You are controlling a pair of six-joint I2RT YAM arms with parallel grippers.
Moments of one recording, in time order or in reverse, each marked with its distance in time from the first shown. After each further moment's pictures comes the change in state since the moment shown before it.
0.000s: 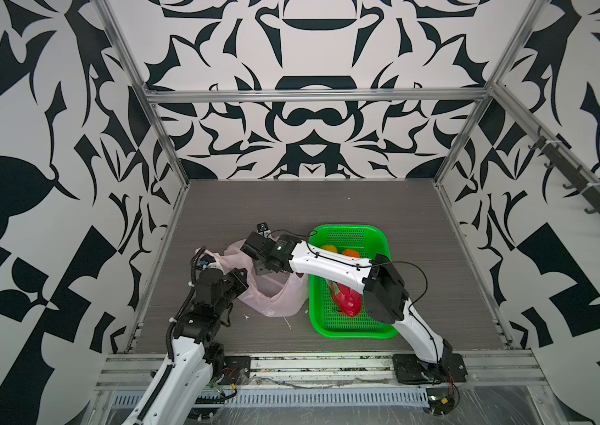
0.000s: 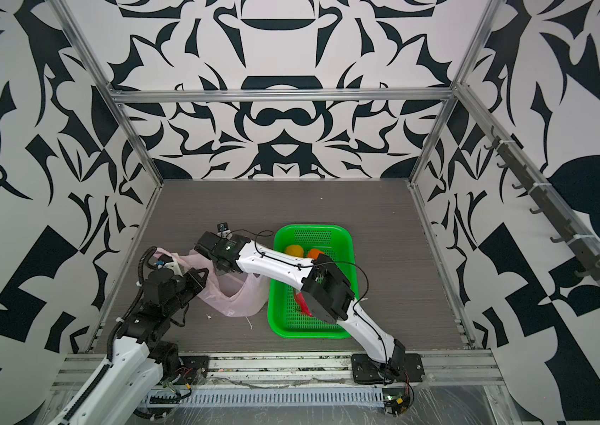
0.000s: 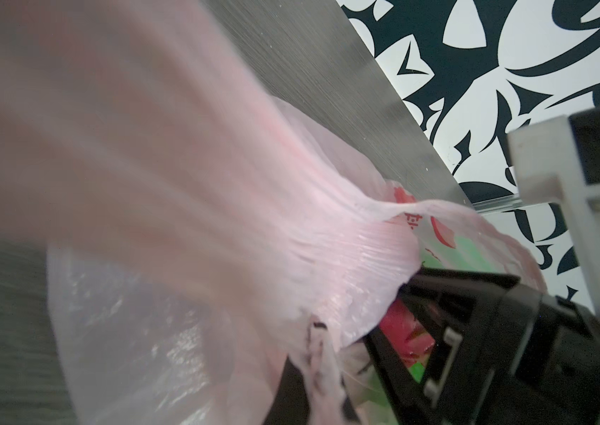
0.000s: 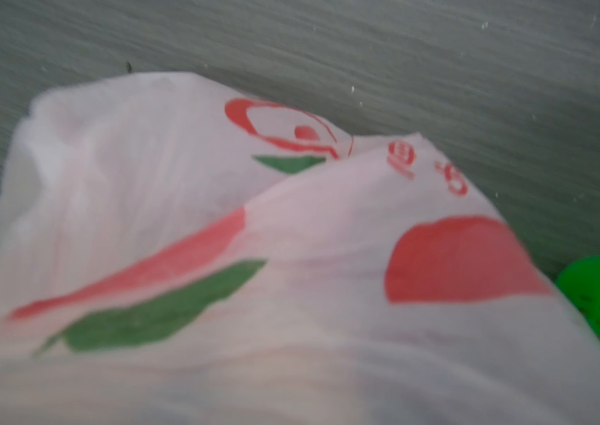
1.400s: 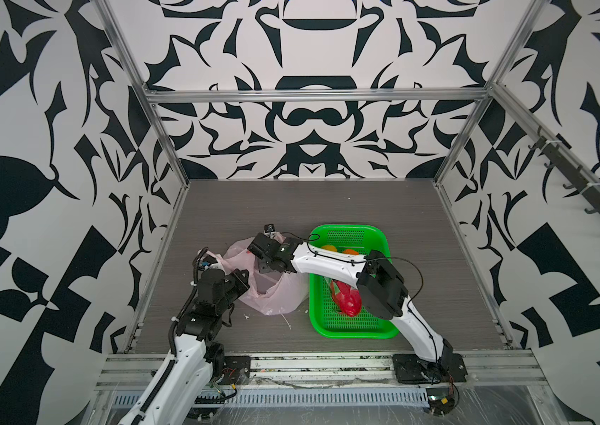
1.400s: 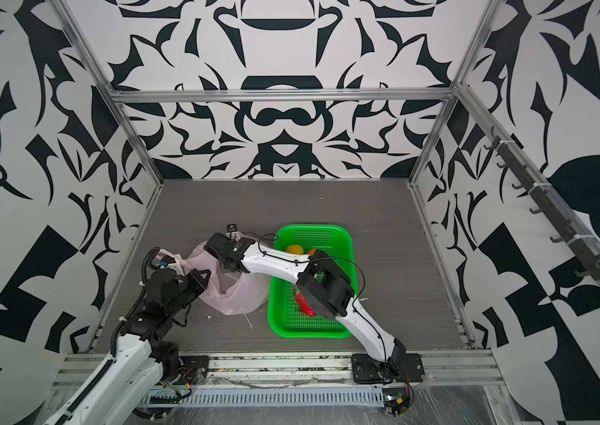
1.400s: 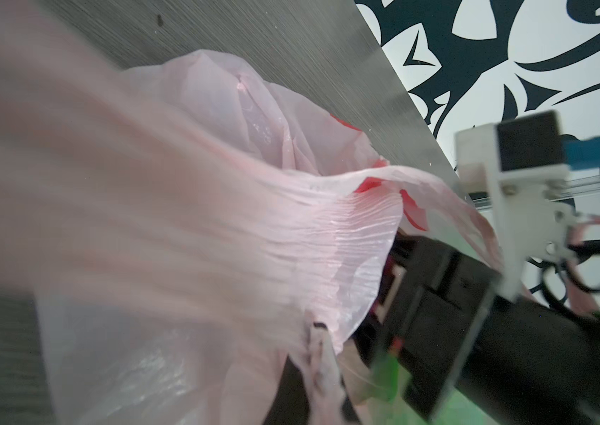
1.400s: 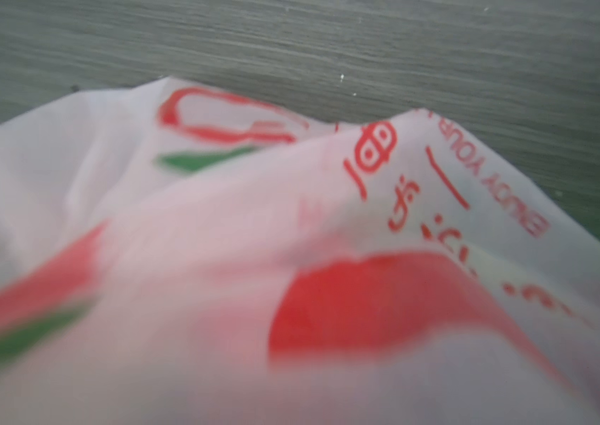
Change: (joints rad) left arm 0.000 0.072 -0.020 0.072 0.003 -0.014; right arm -0.017 -0.035 -0.170 0.163 -0.024 0.045
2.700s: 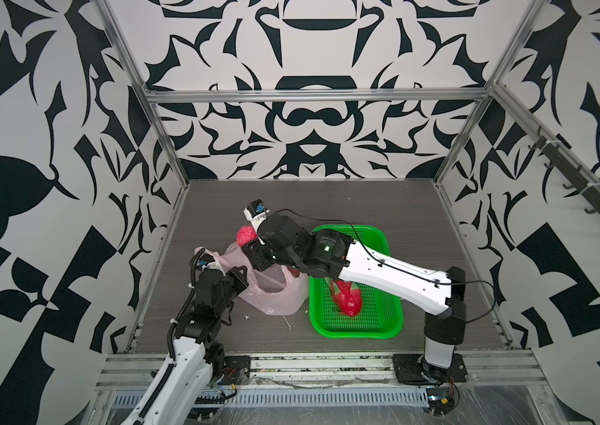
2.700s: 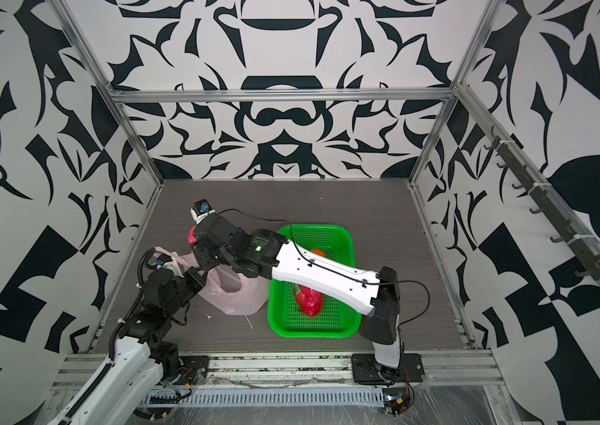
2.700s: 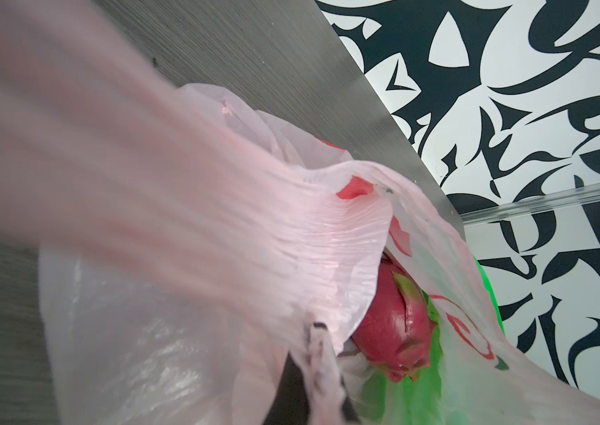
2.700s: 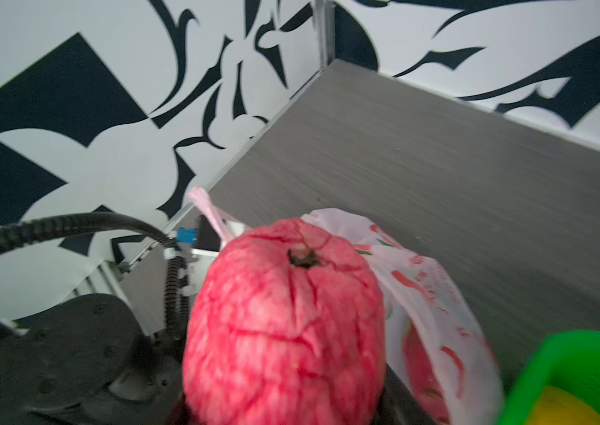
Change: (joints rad) left arm 0.000 -0.060 0.000 0.010 -0.018 -0.003; right arm 0.089 -0.464 -0.007 -0.014 -0.003 -0.330
